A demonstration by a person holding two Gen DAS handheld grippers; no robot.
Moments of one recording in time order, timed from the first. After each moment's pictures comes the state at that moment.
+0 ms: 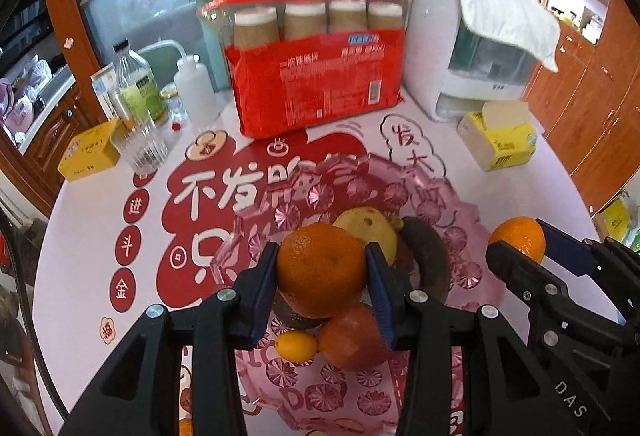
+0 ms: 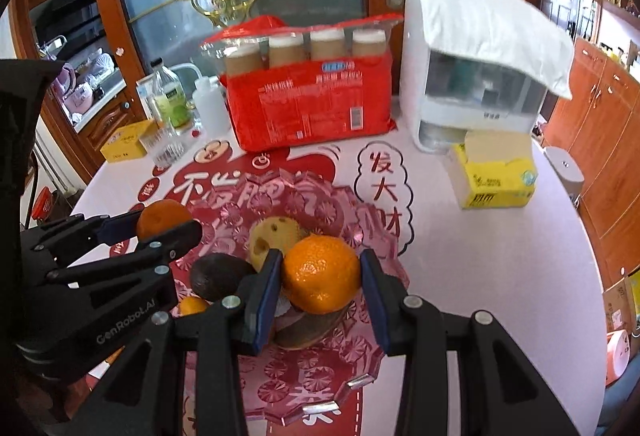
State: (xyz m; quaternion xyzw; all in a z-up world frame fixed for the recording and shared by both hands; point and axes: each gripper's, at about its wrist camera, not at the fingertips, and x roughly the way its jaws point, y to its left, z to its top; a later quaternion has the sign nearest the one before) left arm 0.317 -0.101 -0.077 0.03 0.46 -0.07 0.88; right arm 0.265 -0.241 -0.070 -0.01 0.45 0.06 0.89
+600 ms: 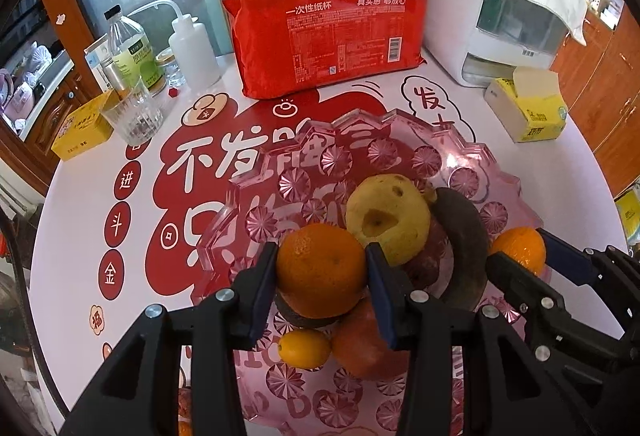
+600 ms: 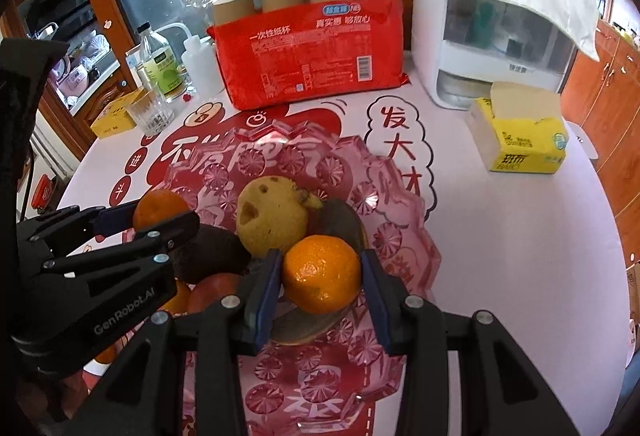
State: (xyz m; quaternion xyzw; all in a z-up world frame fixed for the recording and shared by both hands) left arm 0.336 -0.101 -0.120 0.04 0.50 -0.05 0.86; right arm 0.282 -0.238 -0.121 0.00 0.50 0.07 0.87
